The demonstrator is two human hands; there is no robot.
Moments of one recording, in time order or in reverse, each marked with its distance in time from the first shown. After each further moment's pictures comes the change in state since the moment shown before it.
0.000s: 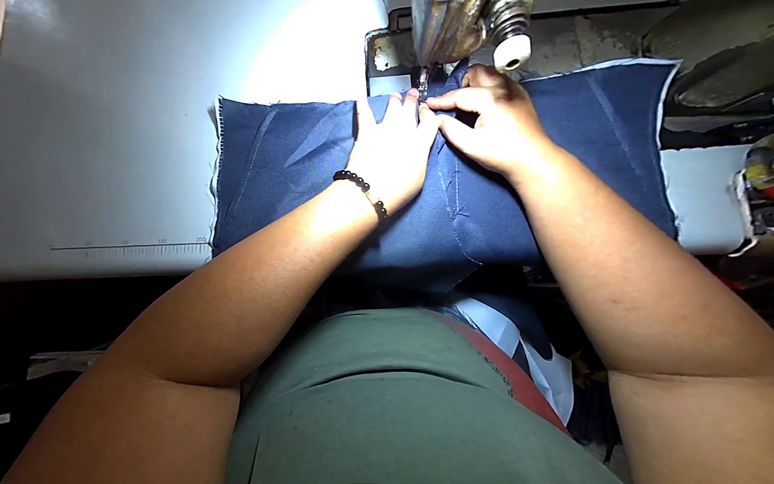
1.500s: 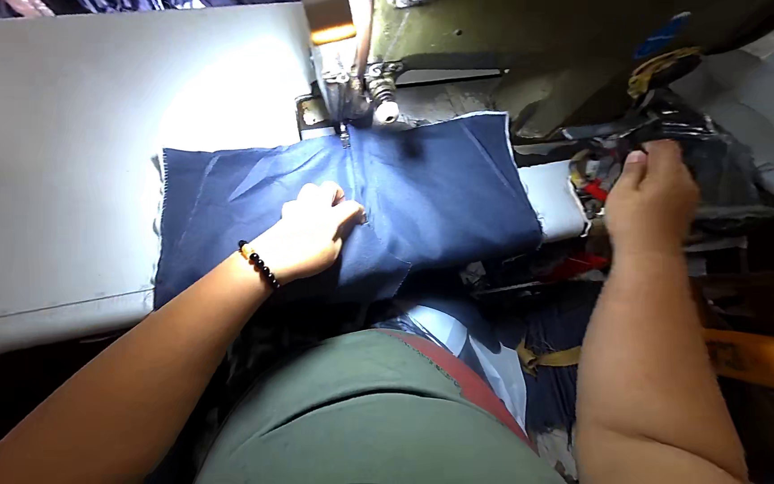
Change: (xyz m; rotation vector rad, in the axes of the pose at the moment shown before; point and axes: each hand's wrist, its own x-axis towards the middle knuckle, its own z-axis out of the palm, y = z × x) left_hand -0.061 -0.018 0.001 -0.390 0.003 0.237; right_hand -0.184 0.033 -0.157 -0.484 0.352 0.861
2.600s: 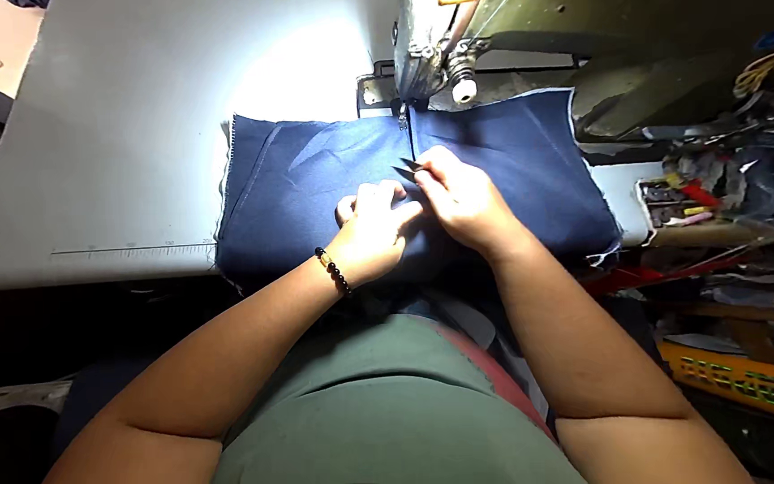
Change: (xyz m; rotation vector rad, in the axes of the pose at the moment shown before) left_hand -0.022 0.020 0.040 -0.083 0.190 -0.058; right_hand -0.069 -0.204 0.063 0.555 -0.394 -0.734
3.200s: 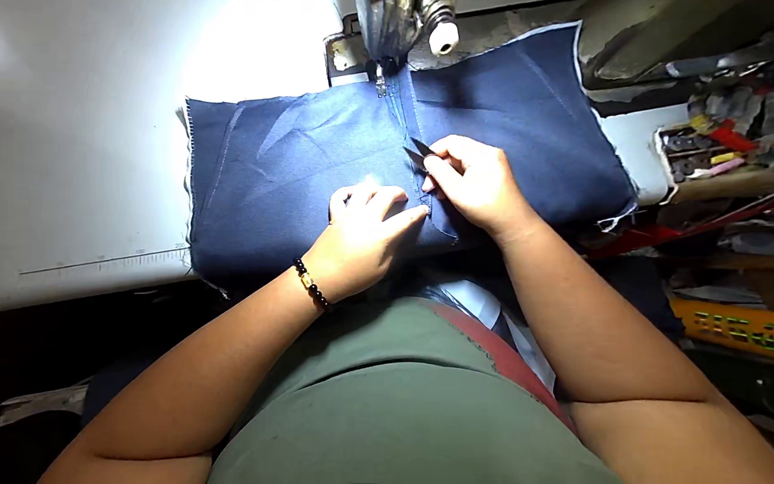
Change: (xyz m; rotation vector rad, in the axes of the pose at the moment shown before) left_hand -0.018 -0.003 0.012 0.100 0.079 0.274; right_hand -0.025 0.040 0.011 0.137 0.115 0.184
